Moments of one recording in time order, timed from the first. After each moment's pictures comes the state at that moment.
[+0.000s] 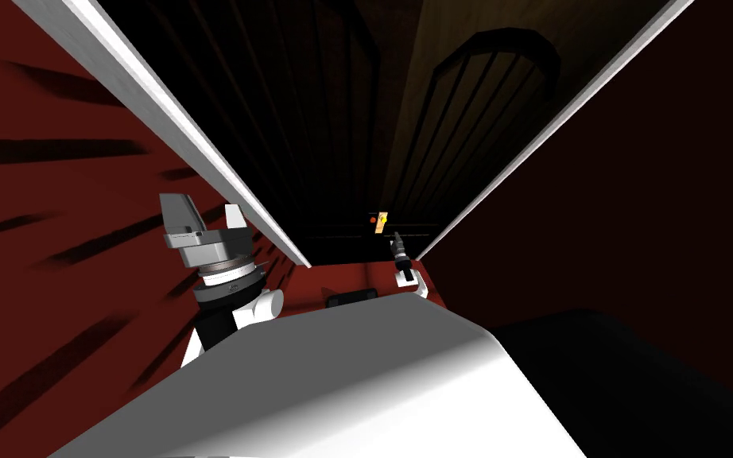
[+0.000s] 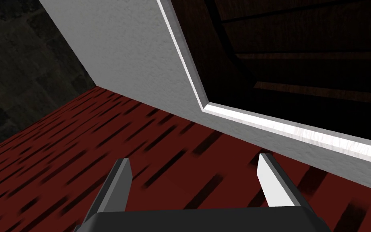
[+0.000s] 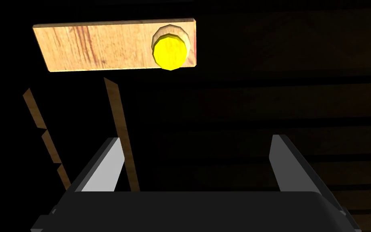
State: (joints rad) arm 0.23 -0.08 -0.12 -1.53 0.31 -0.33 -0.40
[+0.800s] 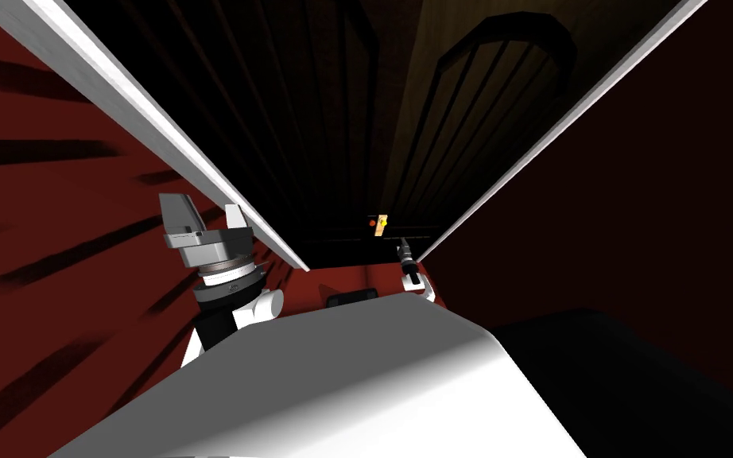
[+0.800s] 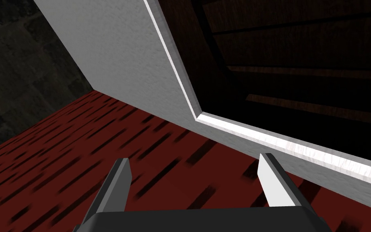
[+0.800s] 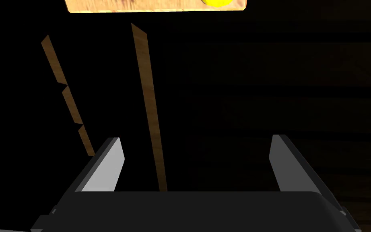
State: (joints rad) arm 0.25 -0.13 -0.20 -1.43 0.30 -0.32 -0.43
